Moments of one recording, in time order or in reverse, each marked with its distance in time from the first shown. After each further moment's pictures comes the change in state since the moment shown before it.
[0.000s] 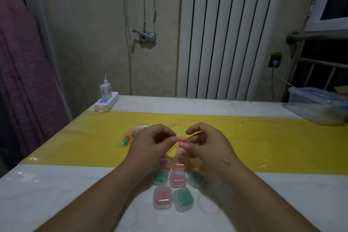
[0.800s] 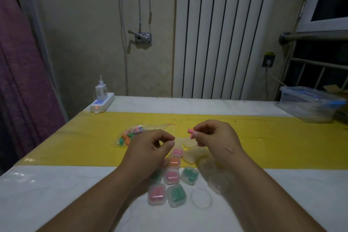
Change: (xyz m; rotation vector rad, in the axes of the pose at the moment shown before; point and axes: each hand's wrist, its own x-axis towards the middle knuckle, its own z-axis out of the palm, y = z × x) left_hand -0.014 0.011 0.000 0.412 -0.041 0.114; right_hand 0.012 0.006 -0.034 -0.170 0.131 -0.108
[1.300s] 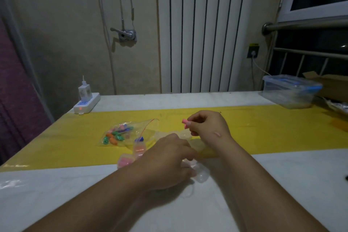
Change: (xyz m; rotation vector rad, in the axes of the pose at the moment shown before) left_hand -0.007 0.052 0.044 0.551 -0.492 0.466; right_hand 0.008 0.010 -0.024 -0.042 0.069 0.050
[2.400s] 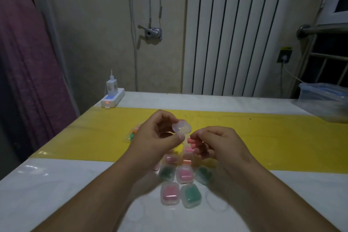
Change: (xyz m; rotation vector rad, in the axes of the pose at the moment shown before) left_hand -0.040 -0.065 -0.021 -1.115 0.572 -0.323; right_hand -0.043 -0.037 0.045 0.525 -0.217 0.241
